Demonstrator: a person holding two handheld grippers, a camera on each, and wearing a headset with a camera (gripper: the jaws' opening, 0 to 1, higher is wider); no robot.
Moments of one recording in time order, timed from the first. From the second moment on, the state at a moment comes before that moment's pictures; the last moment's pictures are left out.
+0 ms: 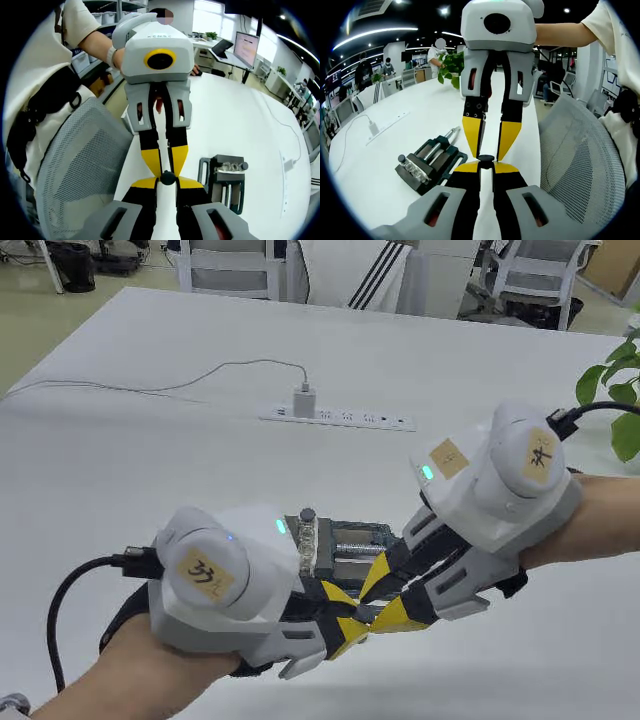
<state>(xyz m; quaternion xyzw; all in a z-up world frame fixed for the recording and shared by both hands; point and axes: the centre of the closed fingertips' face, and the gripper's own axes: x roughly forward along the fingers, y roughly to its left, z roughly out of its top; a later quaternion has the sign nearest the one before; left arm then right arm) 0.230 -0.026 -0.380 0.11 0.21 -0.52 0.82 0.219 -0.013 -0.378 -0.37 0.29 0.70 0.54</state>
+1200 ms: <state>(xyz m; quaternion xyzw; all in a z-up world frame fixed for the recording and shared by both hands) 0.238 -0.013 -0.387 0.14 0.21 -0.49 0.83 0.230 -0.014 -0.381 -0.37 0.32 0.69 0.54</state>
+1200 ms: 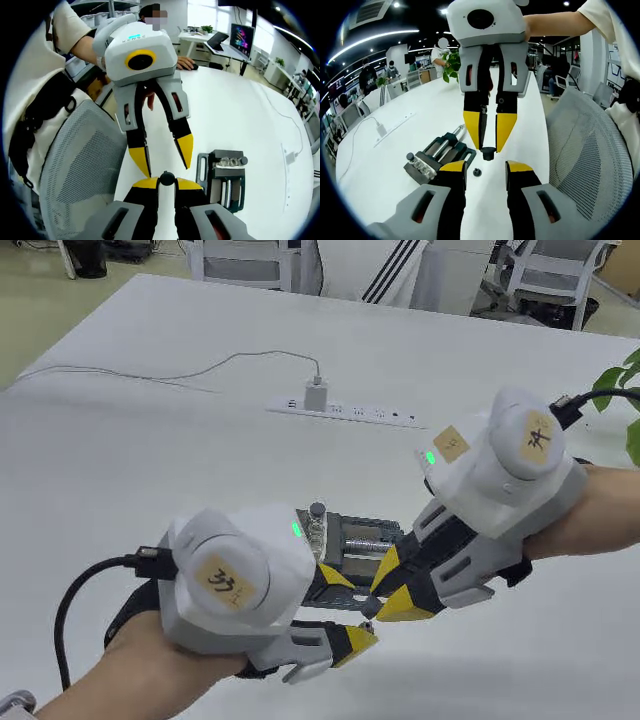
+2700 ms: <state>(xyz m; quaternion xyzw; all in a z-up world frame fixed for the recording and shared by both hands) 0.236 0.065 -0.419 0.08 0.24 -0.34 0.90 0.275 0.001 -0.391 -0.42 0.32 0.67 0.53</state>
